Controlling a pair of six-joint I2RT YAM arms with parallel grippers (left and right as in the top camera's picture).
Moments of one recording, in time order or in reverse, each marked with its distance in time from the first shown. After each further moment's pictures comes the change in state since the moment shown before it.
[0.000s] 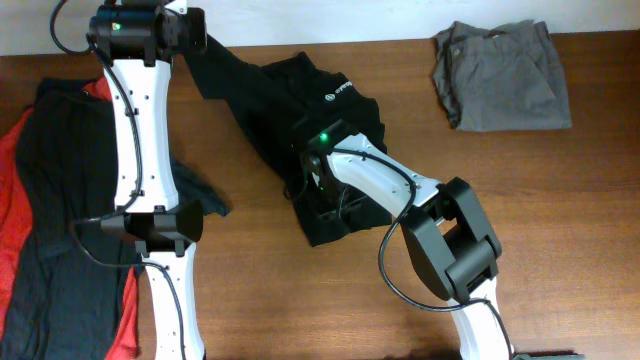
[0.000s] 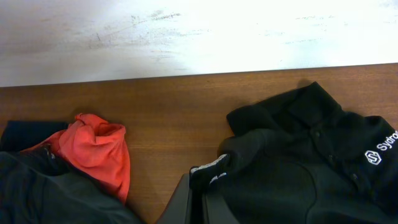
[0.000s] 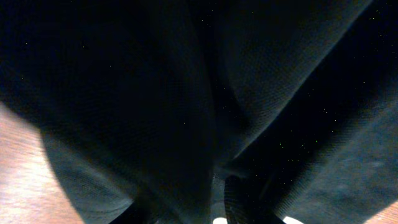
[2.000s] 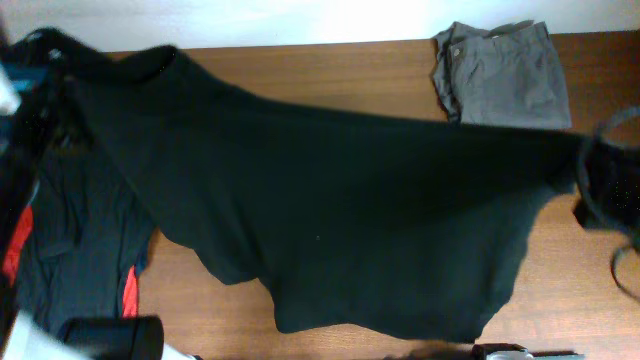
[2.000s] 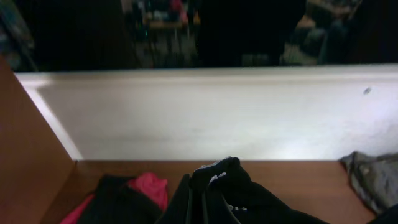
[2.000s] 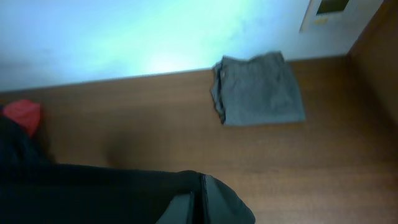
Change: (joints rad) left arm 0.033 -0.763 0.030 -0.192 0.032 -0.019; right arm -0.654 -0.862 0.719 -0.520 -0.010 -0.127
